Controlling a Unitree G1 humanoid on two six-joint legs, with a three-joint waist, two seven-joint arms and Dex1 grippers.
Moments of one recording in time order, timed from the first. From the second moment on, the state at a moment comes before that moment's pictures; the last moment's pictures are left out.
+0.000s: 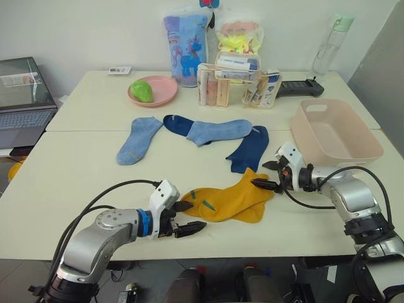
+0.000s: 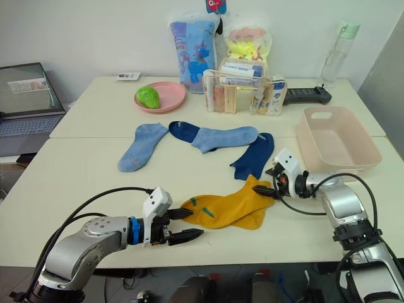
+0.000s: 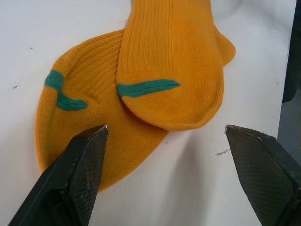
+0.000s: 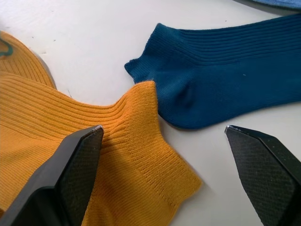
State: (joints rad) left arm -0.05 0.61 -0.06 -0.43 -0.48 0.84 -0.87; right arm -0.50 -0.61 0.16 0.11 0.29 0.62 0.90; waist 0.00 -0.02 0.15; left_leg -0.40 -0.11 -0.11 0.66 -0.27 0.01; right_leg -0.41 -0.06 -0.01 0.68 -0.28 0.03
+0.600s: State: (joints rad) left arm -0.08 0.62 -0.07 -0.42 -0.55 0.89 -0.86; right arm -0.50 -0.61 0.15 0.11 0.29 0.62 0.89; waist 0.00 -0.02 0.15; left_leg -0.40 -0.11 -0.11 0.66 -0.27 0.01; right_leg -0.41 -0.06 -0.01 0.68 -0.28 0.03
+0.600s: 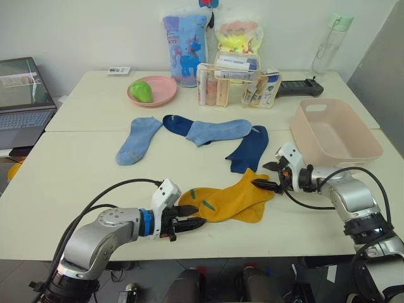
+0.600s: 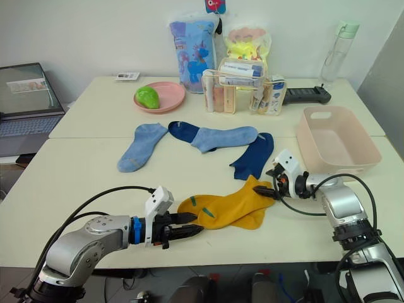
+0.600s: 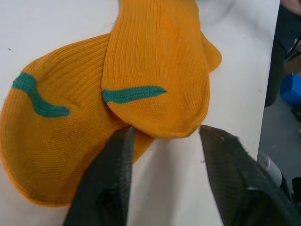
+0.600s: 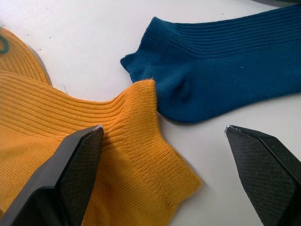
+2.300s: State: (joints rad) left arm -0.12 0.63 -0.12 -0.39 -0.55 0.86 -0.84; right arm -0.51 -0.63 0.15 0.12 0.28 0.71 0.92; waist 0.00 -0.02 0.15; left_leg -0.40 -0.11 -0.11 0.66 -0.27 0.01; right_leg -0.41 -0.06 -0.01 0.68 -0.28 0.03
